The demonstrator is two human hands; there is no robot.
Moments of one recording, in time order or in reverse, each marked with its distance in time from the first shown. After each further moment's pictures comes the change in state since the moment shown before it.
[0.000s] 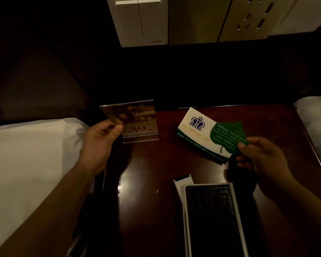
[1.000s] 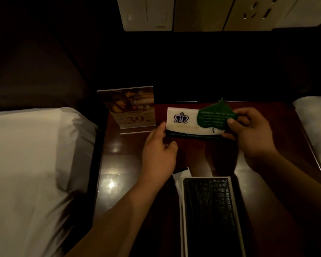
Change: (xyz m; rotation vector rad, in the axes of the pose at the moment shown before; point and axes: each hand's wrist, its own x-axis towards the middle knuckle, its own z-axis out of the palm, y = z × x) left_hand -0.061 -0.009 0.118 0.309 -0.056 -0.124; right_hand 0.018 -0.027 0.035 -0.008 -0.063 -0.271
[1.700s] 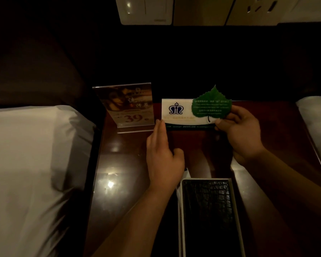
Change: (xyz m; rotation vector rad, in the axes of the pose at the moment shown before) left_hand -0.009 -0.014 0.028 0.100 0.131 0.117; right_hand 0.015 0.014 0.022 0.010 0.001 0.020
